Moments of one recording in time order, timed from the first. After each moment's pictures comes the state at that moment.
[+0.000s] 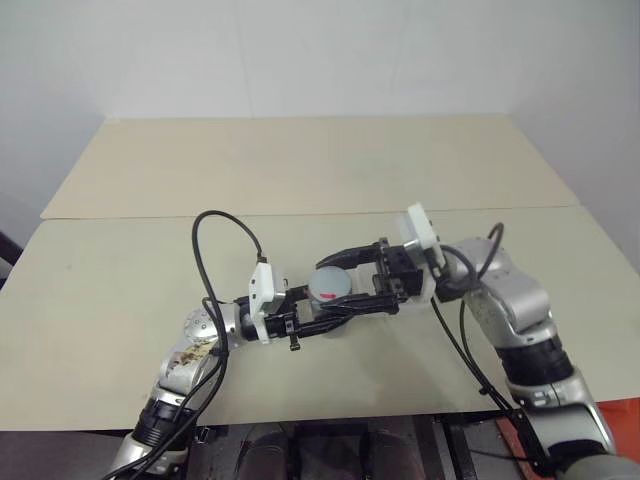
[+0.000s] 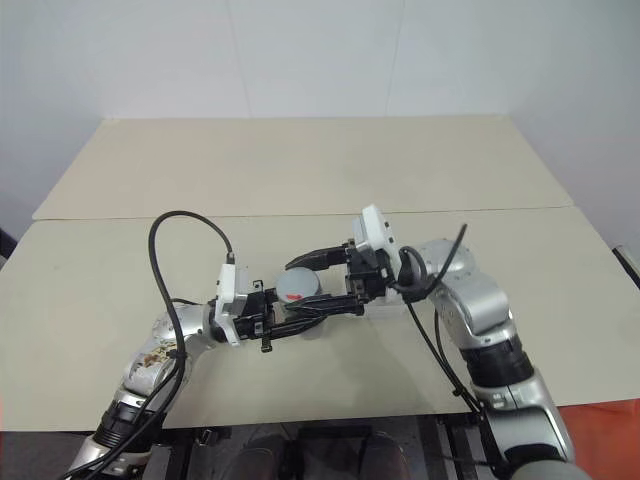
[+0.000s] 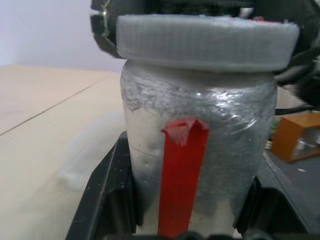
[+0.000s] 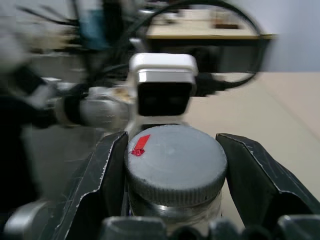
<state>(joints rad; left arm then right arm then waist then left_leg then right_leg) -0.27 0.36 -0.17 -0.15 -0.47 0.14 -1.07 -0.66 -0.50 0.18 -0.08 0.59 0.41 1.36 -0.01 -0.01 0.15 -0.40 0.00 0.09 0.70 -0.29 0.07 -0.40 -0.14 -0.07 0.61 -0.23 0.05</state>
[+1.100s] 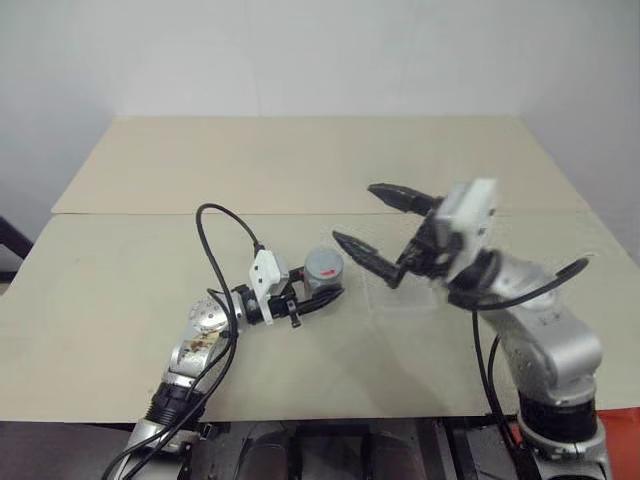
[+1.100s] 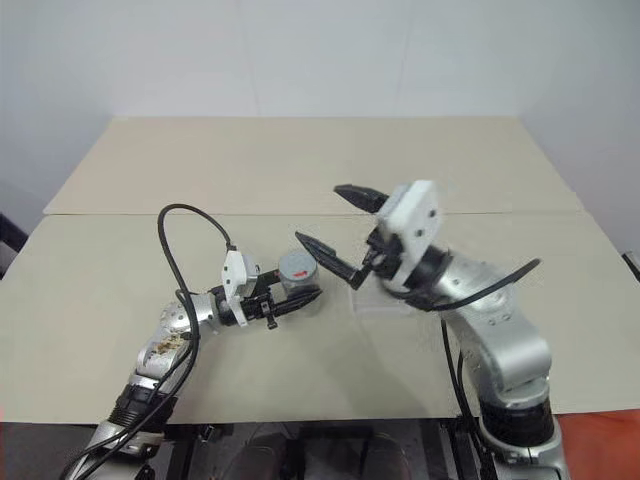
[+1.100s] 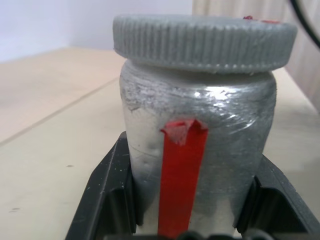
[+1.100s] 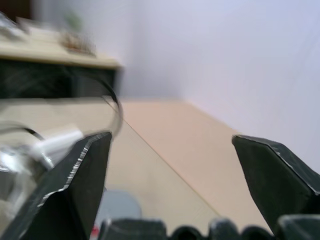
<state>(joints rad) -0.35 0.31 -0.13 0.05 -0.33 0.03 -0.93 -0.37 -0.42 0.07 -0.68 0.38 0.57 0.50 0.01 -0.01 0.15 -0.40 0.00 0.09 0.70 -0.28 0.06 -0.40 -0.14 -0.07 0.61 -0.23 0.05</state>
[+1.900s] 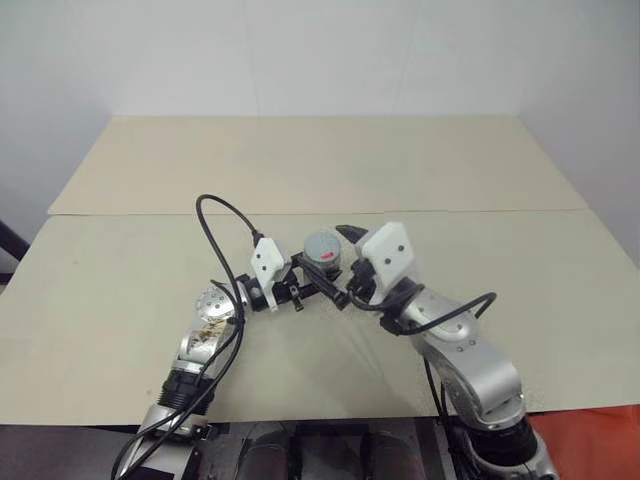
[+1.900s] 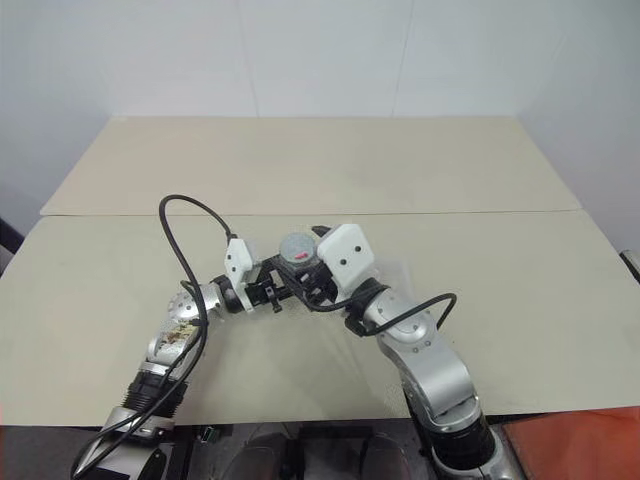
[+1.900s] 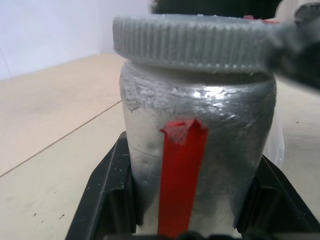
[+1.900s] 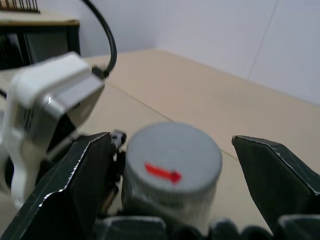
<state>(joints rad) -0.41 0.28 -0.12 0.15 -0.30 -0.02 -0.90 -0.34 -0.23 0.27 -0.60 0.19 0.62 0.31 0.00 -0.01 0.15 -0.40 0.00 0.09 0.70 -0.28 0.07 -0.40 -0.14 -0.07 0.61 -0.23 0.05</state>
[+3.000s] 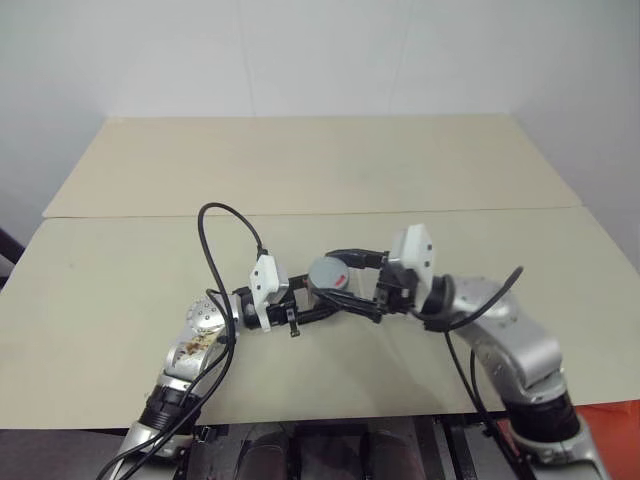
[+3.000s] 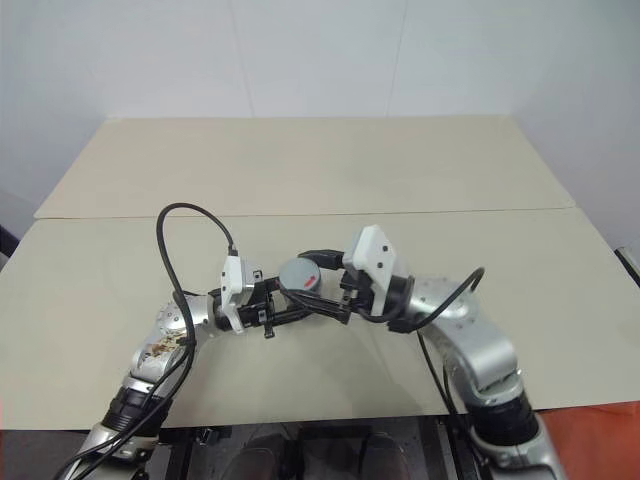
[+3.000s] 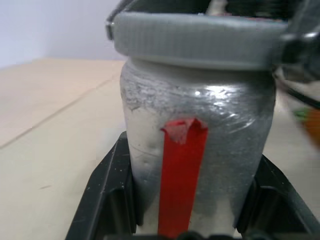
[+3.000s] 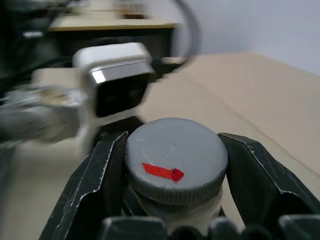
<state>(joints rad) -0.31 0.37 -0.17 -0.08 -0.40 0.08 -1.08 -0.44 -0.52 0.13 -0.41 0.52 0.48 0.99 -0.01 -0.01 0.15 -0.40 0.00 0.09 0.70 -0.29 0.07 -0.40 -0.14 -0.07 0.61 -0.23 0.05</state>
